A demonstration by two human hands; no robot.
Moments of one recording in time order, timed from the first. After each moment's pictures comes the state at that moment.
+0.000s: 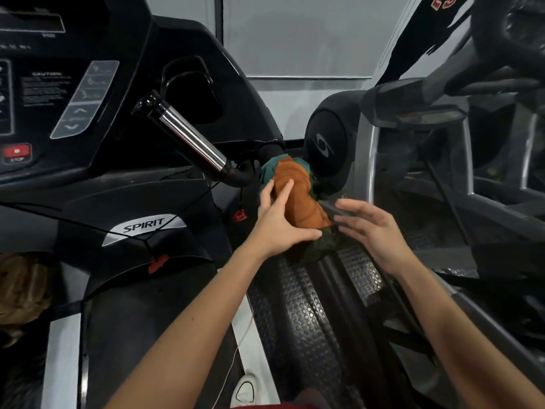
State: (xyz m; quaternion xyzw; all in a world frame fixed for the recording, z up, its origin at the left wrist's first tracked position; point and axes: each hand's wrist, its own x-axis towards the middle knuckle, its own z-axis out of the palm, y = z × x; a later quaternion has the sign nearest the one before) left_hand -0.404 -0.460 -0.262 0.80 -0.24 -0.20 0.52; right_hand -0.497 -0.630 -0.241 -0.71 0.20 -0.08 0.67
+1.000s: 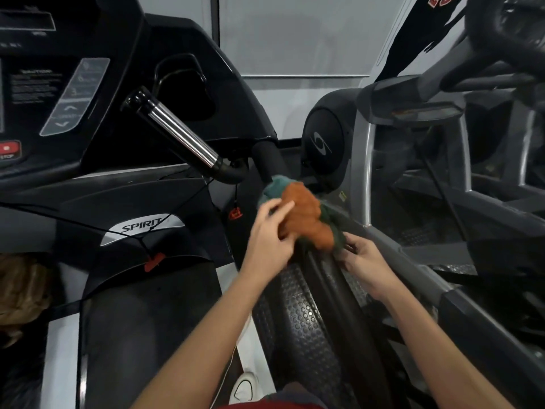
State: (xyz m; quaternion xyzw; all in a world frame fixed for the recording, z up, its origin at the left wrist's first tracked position) left_hand -0.437 -0.460 -0.277 0.79 -0.26 -0.02 0.55; right_hand -0.526 -0.622 -0.283 -0.72 0.22 -0.03 0.66
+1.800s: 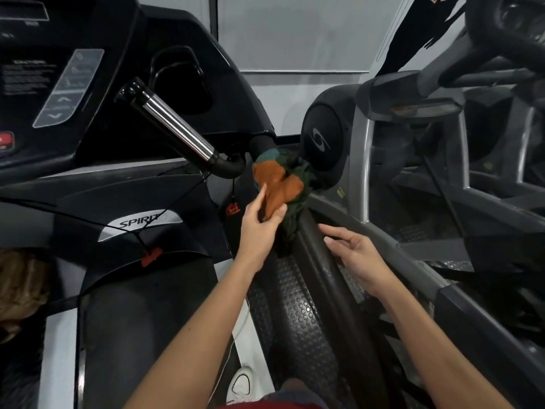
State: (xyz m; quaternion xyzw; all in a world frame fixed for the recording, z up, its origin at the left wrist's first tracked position) left_hand -0.423 -0.466 -0.292 0.66 -0.06 -0.17 0.73; right_hand -0.529 -0.623 -0.284 -0.71 0.20 -0.01 0.68
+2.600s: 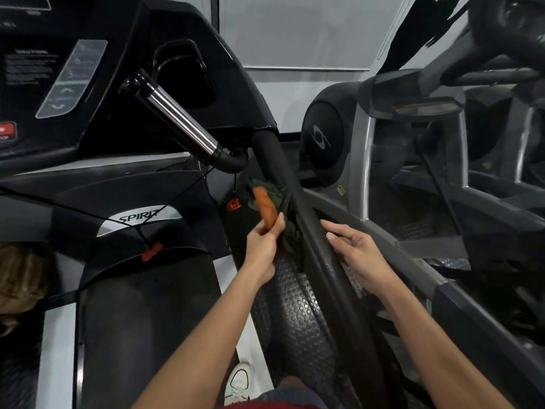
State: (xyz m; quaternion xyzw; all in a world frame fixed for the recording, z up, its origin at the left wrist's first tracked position) left_hand -0.449 -0.468 -0.299 0.47 0.12 -0.31 0.82; right_hand -0.532 -0.618 -0.284 -0.70 0.21 -0.02 0.68
